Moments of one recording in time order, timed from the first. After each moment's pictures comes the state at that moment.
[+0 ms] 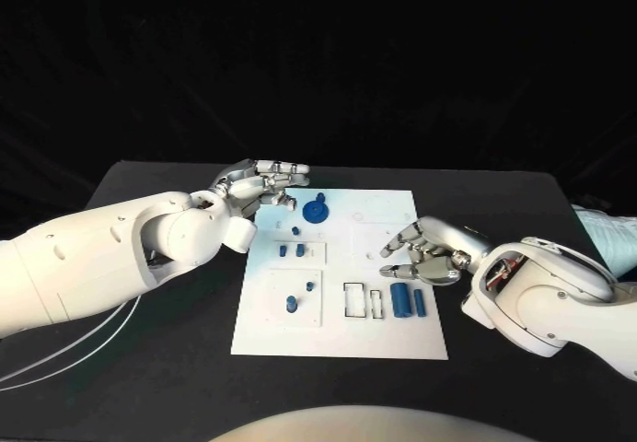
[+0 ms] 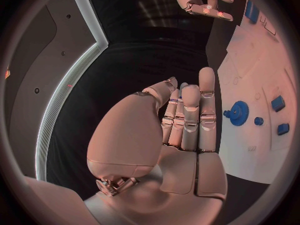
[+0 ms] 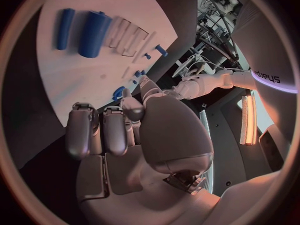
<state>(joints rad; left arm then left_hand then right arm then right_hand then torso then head) 1.18 -0.84 0.00 1.51 0.01 -0.14 0.23 1.42 -0.11 0.43 -0.01 0.10 0.97 0.20 0.13 0.07 1.04 0.12 0.29 0.16 1.24 0.03 1.07 0.69 0.16 1.21 0.12 0.55 0.93 1.10 -1.09 -0.05 1.95 -1.32 -0.36 -0.29 1.34 -0.07 0.04 0.20 0.23 1.02 0.12 0.13 0.09 1.36 0.04 1.14 1.05 1.47 -0.04 1.38 1.29 0.08 1.40 0.06 1.41 1.22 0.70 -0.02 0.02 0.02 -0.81</state>
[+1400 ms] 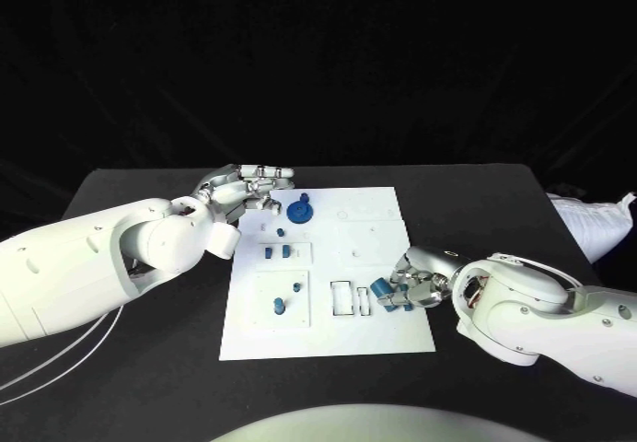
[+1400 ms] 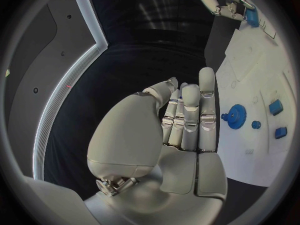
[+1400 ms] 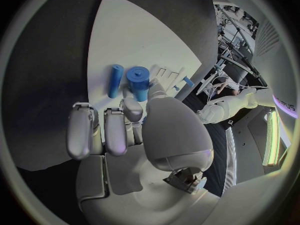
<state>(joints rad) 1.18 -0.84 -0.01 1.51 0.01 -0.12 0.22 1.43 -0.11 0.43 -0.02 0.11 0.97 0.20 0.13 0.07 1.04 0.12 0.30 0.16 1.23 0.03 1.07 0.68 0.16 1.21 0.12 0.55 0.93 1.03 -1.05 -0.07 1.92 -1.43 -0.23 -0.56 1.30 -0.03 -0.12 0.29 0.21 1.02 0.12 0.20 0.11 1.32 0.03 1.13 1.09 1.47 -0.04 1.38 1.29 0.08 1.39 0.07 1.41 1.22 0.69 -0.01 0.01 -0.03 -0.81</state>
